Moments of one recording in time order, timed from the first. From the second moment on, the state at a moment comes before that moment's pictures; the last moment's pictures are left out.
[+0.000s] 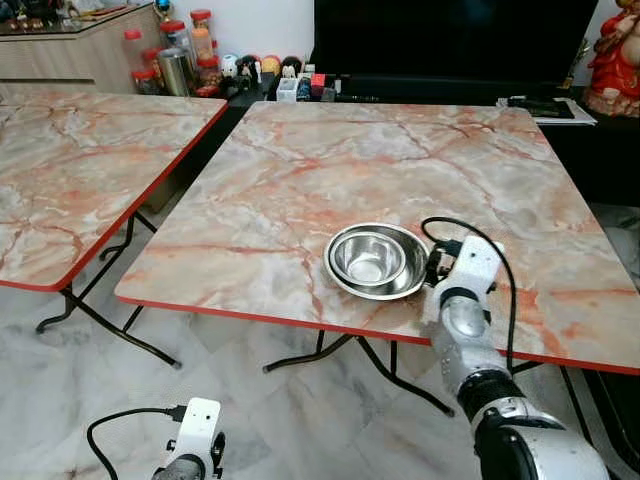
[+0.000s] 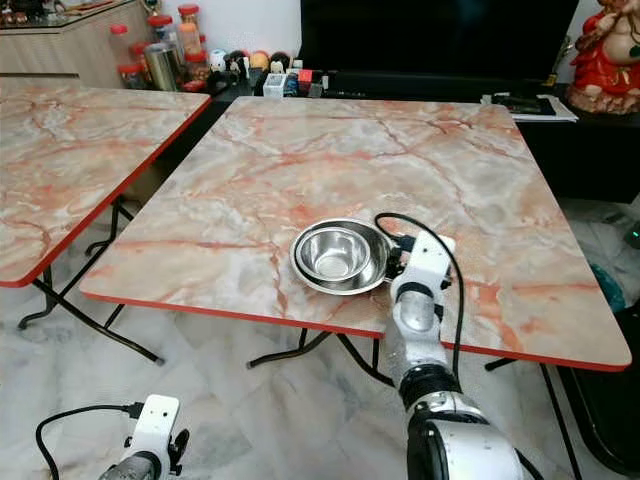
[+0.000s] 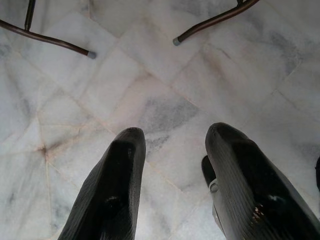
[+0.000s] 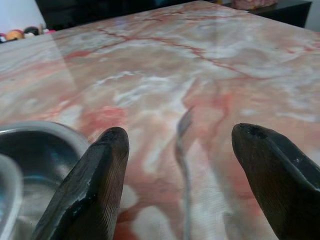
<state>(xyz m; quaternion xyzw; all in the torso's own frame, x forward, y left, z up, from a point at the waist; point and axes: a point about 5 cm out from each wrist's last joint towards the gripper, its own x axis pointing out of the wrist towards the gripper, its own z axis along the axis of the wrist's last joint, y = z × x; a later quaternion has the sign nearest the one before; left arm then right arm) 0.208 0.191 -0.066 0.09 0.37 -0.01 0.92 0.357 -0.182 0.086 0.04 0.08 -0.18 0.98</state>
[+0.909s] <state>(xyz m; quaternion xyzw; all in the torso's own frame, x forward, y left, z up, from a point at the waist) 0.207 0.191 -0.066 0.10 0.37 -0.01 0.92 0.361 -0.184 0.086 0.07 0.10 -0.20 0.97</state>
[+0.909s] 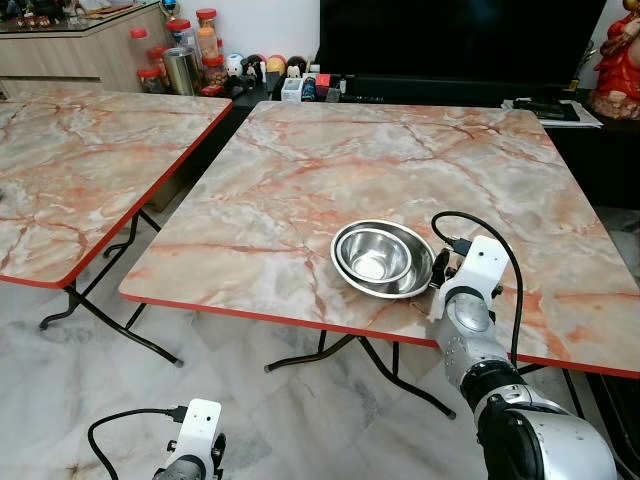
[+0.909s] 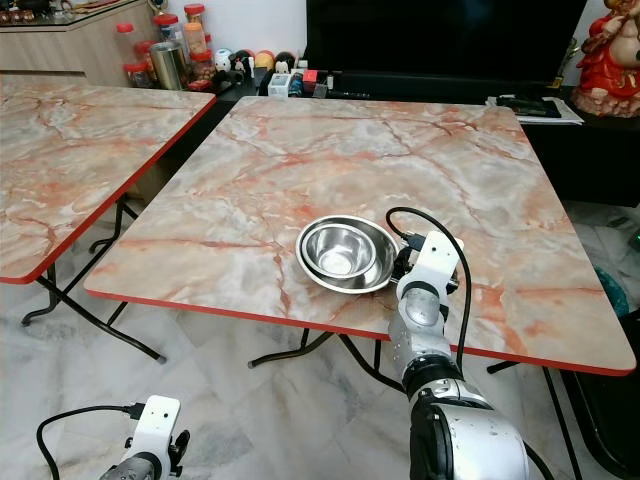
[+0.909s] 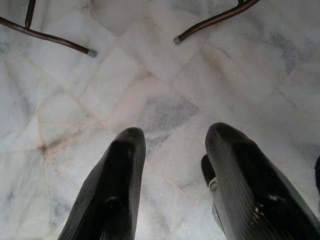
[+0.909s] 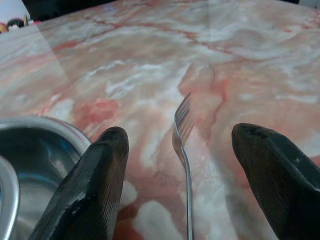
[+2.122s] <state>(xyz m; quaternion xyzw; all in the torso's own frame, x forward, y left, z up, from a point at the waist) 0.208 0.183 -0.067 0.09 0.37 -0.02 0.93 0.358 -0.189 0.075 0.02 0.15 -0.17 0.97</state>
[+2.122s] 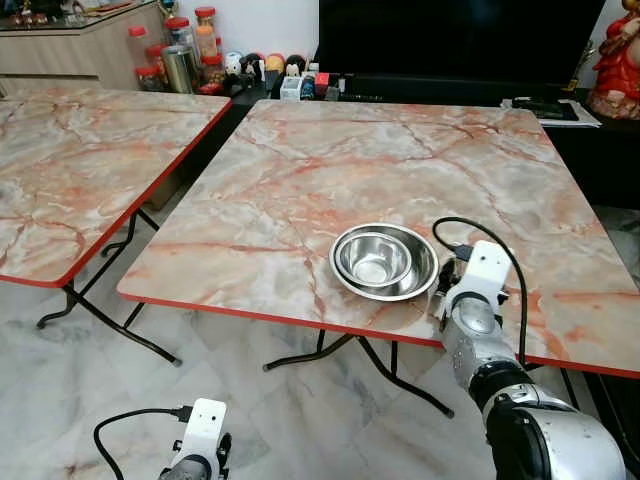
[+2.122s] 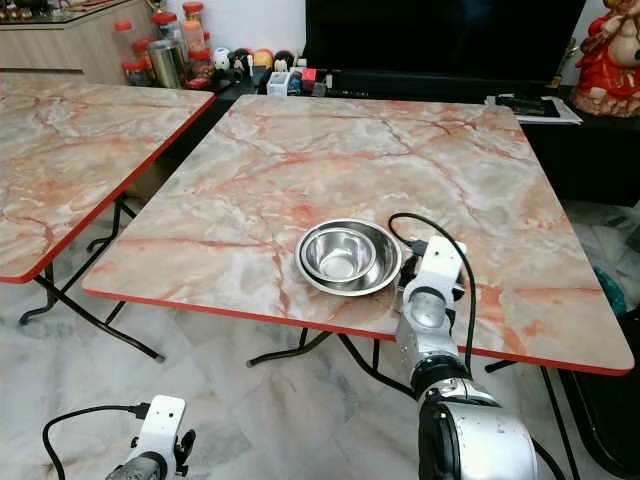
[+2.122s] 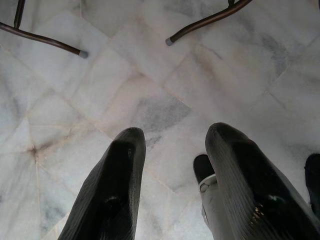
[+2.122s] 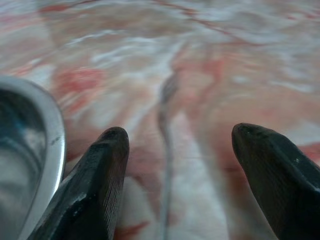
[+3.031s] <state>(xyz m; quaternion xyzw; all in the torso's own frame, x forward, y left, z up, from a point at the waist) 0.209 0.178 -0.067 0.08 0.37 -0.03 0.93 0.354 -0.202 0.070 0.00 0.18 -0.15 0.97</state>
